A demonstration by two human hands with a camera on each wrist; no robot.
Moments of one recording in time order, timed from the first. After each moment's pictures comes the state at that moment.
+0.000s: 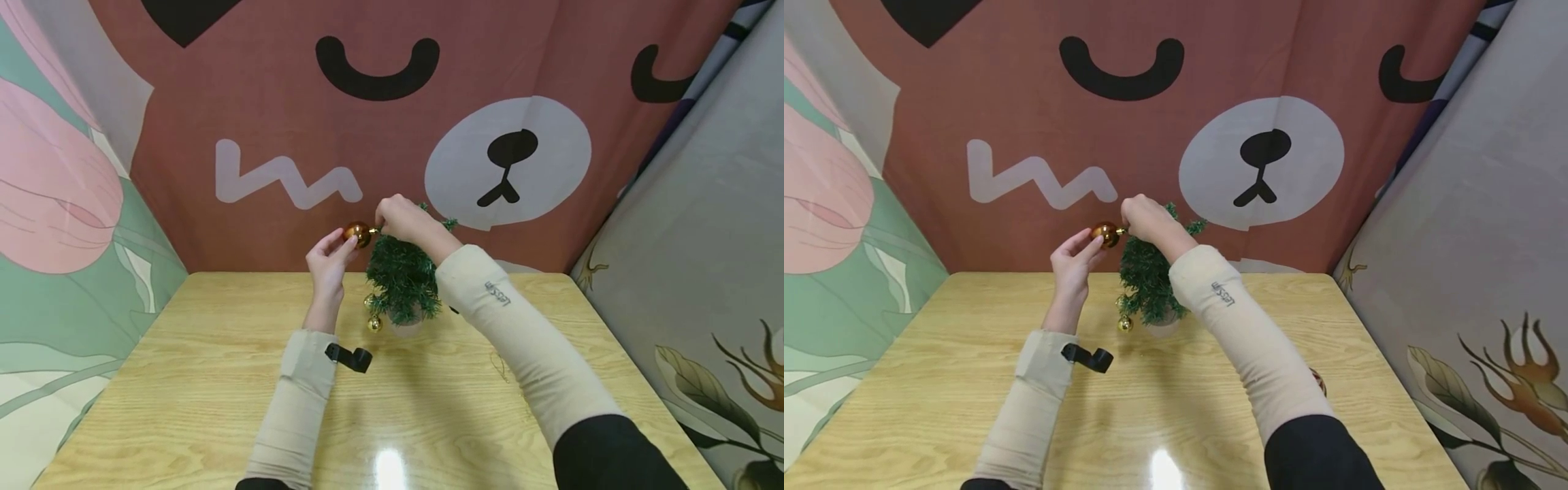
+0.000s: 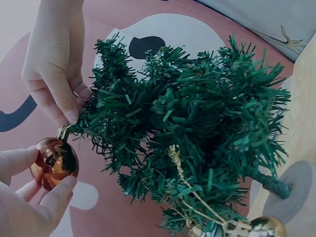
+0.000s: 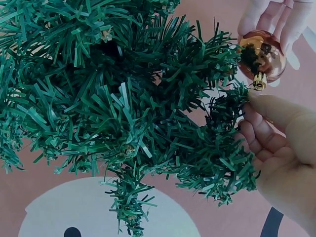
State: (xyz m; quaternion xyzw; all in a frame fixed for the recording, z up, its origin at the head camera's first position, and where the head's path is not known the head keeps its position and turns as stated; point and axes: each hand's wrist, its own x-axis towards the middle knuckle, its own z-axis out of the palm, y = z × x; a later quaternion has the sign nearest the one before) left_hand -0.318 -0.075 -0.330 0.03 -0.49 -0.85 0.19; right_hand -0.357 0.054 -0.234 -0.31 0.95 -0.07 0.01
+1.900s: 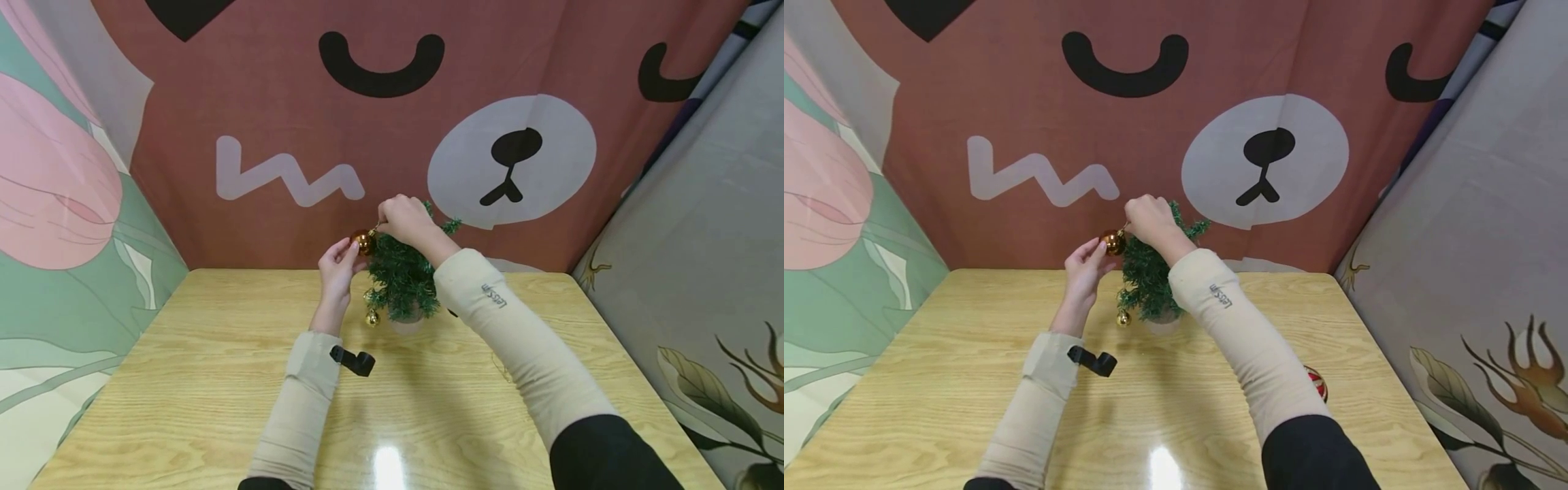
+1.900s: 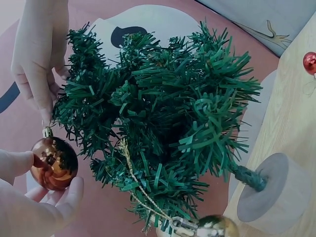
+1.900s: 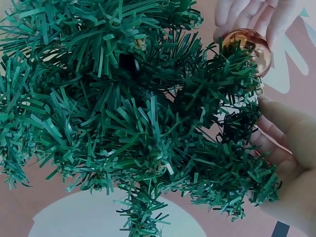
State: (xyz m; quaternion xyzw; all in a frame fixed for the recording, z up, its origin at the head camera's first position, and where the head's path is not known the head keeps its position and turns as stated) left_hand -0.321 -0.068 -0.350 0.06 -0.53 -0.84 0.13; right_hand -0.357 0.054 -0.245 -0.28 0.96 -0.01 -0.07
